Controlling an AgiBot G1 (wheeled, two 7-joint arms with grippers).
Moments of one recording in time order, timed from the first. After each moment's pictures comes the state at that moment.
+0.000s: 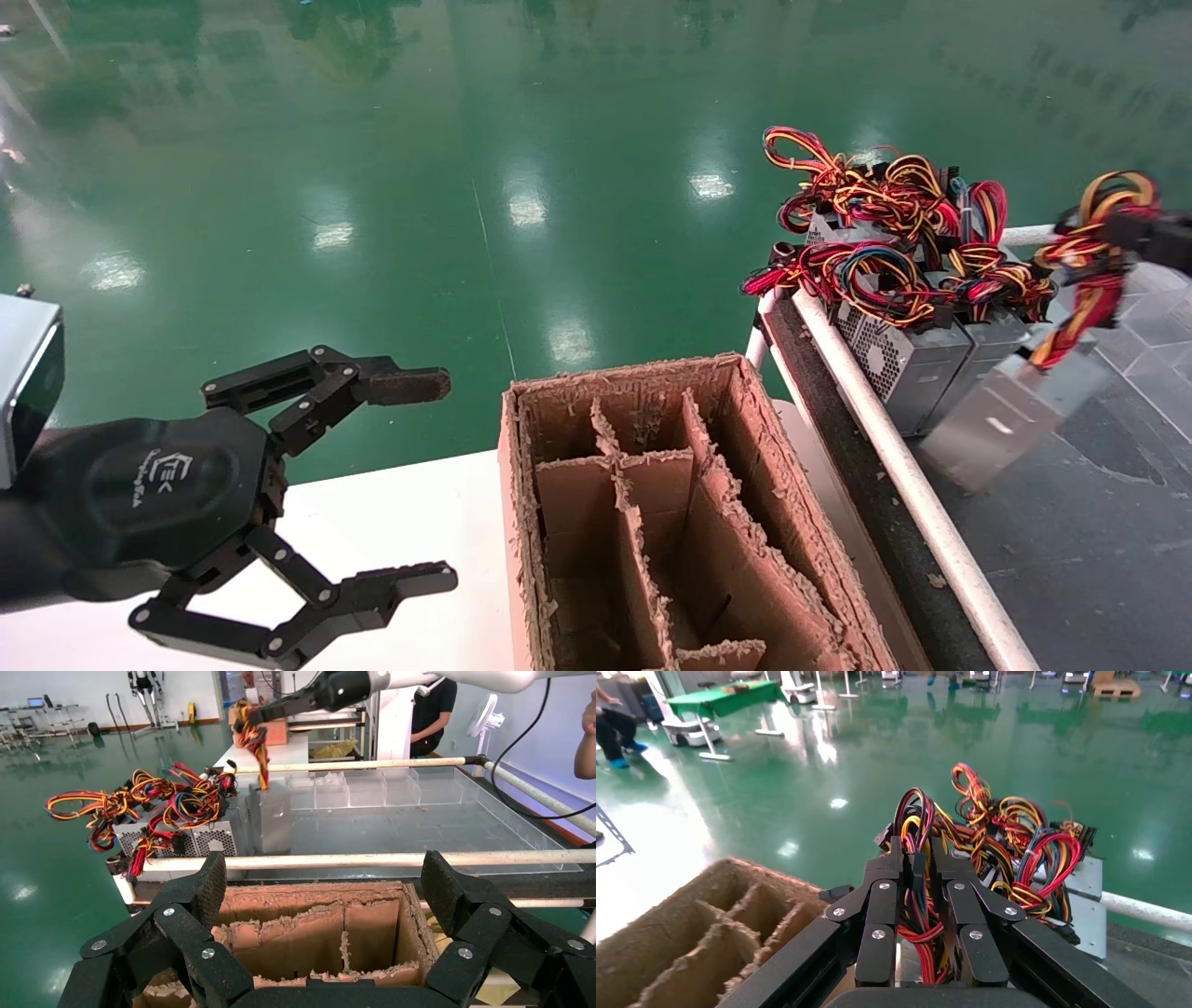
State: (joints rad) left arm -1.10 0.57 0.38 -1.26 0.66 1.45 -0.13; right arm 1.57 -0.51 -0.43 0.33 -0.94 -1.53 0.08
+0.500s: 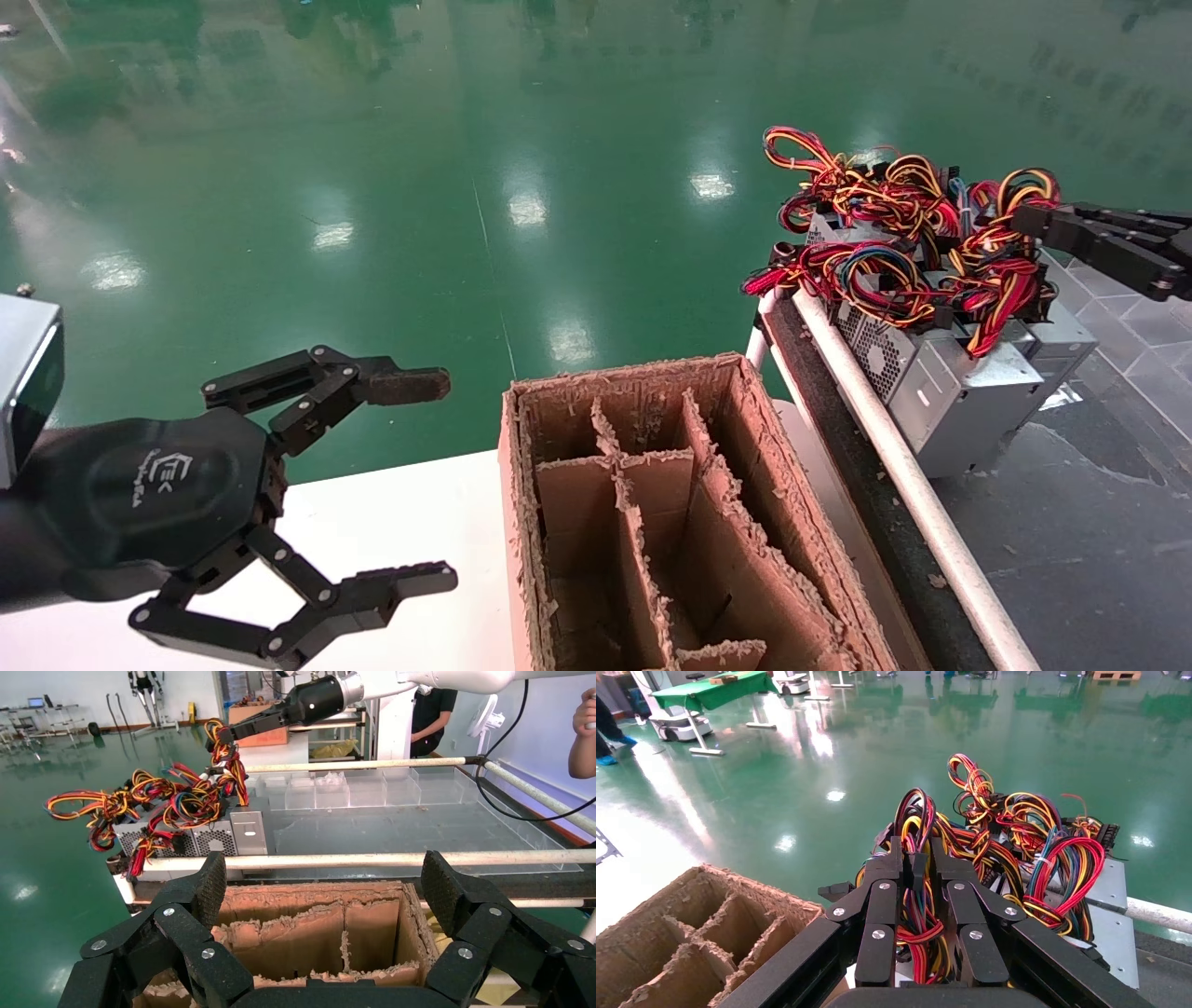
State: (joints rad) left arm -1.10 0.57 0.38 -1.26 0.66 1.45 -0.13; right arm 1.67 -0.63 -0.48 0.19 -1.02 -1.47 0.02
